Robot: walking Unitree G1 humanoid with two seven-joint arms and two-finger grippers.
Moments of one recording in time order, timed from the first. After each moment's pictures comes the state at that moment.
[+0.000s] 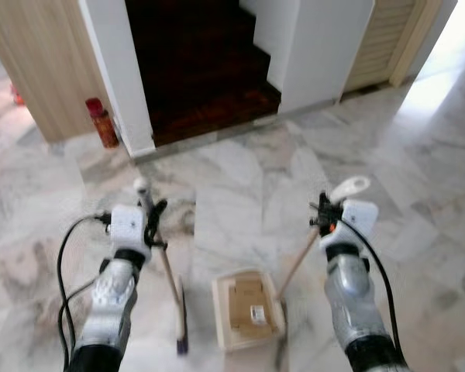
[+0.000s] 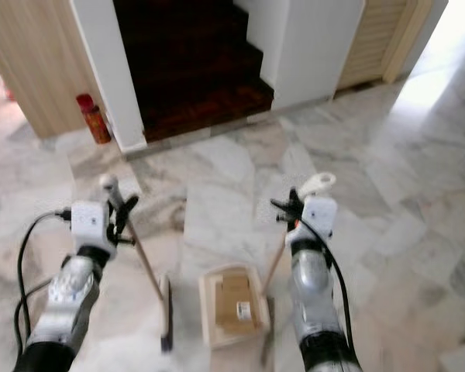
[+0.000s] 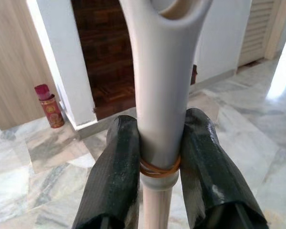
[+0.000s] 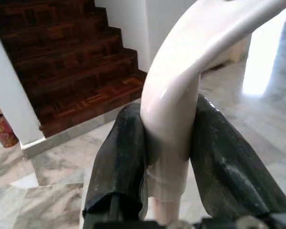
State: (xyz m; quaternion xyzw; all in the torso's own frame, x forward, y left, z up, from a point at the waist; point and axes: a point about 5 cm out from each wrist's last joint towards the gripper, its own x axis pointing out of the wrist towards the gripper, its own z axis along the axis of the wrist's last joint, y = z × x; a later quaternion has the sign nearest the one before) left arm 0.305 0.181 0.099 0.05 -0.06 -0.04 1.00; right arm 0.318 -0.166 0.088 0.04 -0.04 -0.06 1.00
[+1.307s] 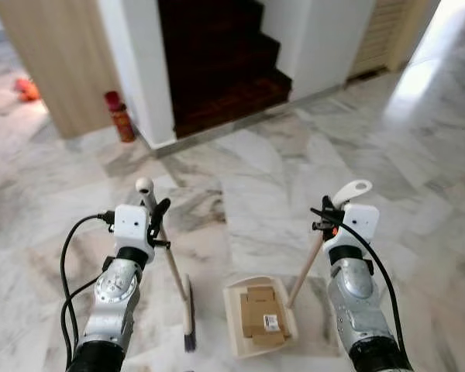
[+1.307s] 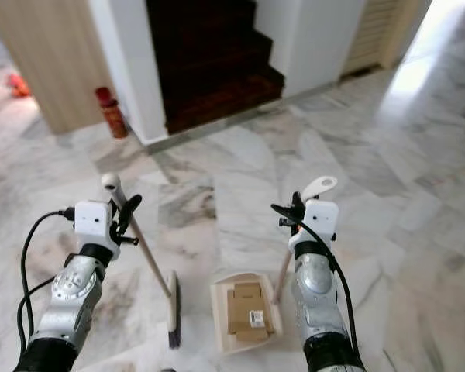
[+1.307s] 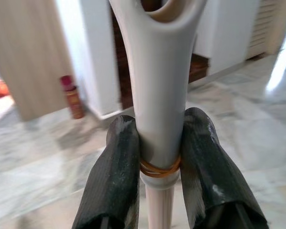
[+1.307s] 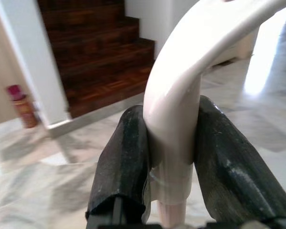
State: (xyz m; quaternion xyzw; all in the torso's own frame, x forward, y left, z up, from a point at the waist) left arm 0.307 0.176 0.101 0.05 -0.06 -0.05 1.00; right arm 0.317 -0.172 0.087 0.01 -0.03 -0.06 1.00
